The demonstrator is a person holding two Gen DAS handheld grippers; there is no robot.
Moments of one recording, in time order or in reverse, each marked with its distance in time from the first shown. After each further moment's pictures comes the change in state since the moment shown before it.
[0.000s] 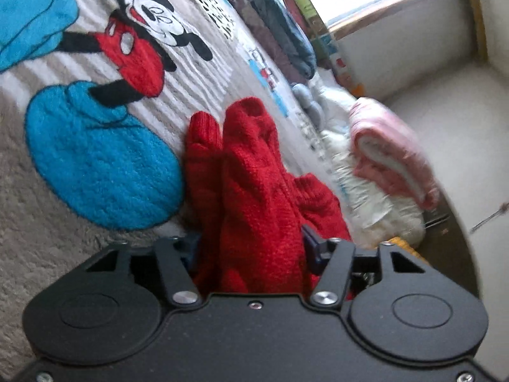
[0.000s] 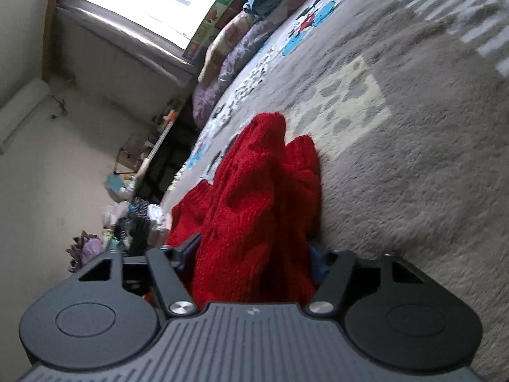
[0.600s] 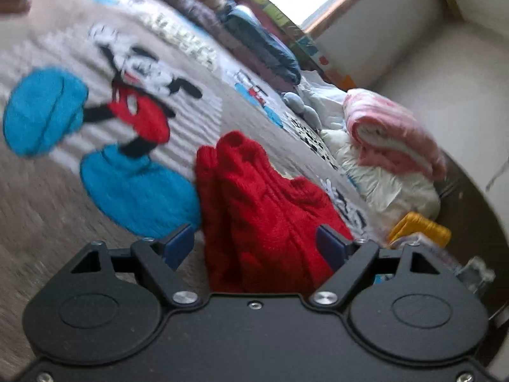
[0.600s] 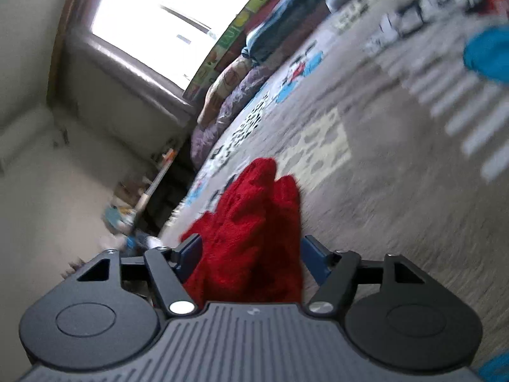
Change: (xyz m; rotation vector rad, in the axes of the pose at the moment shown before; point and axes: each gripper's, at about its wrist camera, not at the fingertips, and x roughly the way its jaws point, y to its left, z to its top) left arm -0.032 -0.016 -0.004 0.221 -0.041 0.088; right arm -0.055 -0.001 -0.014 0.020 -0.160 -0.010
